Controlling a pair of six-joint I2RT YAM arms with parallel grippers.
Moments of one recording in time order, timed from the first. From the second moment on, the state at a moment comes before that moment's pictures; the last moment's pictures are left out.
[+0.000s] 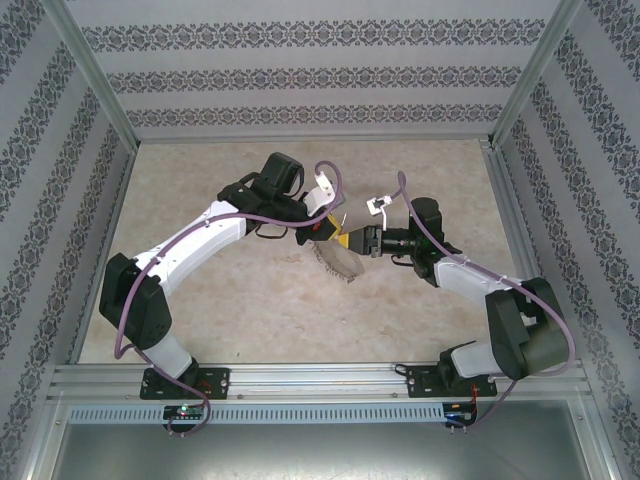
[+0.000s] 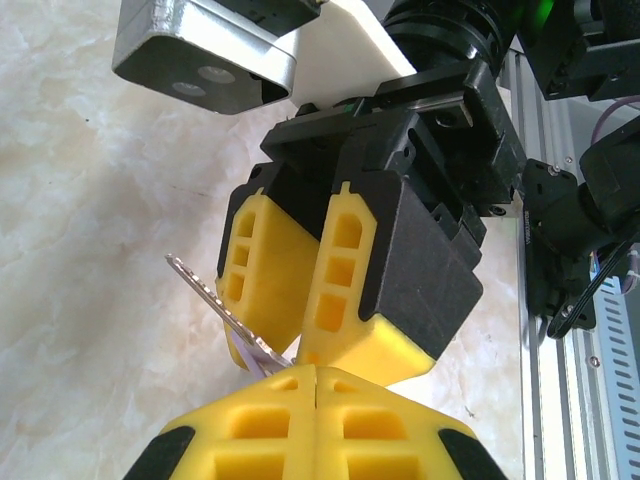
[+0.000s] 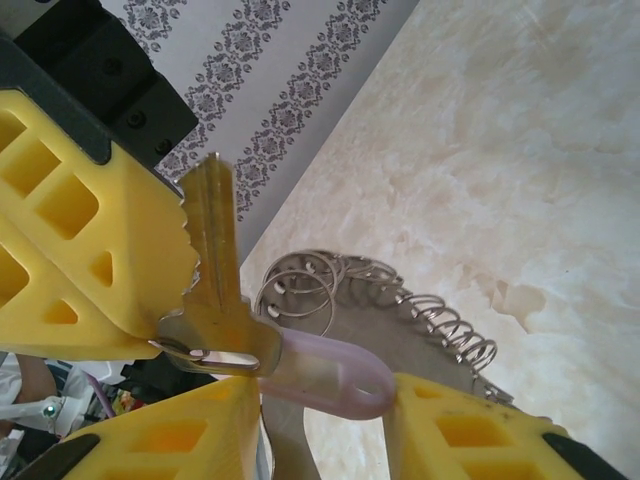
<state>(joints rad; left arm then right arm) -0.59 1.64 1.45 -0.62 0.69 0.32 0.30 1.40 0.62 0.43 -1.05 0.60</state>
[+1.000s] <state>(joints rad) -0.59 1.66 1.47 -0.69 0.73 0.34 0.28 1.35 0.61 0.45 -1.09 0.61</state>
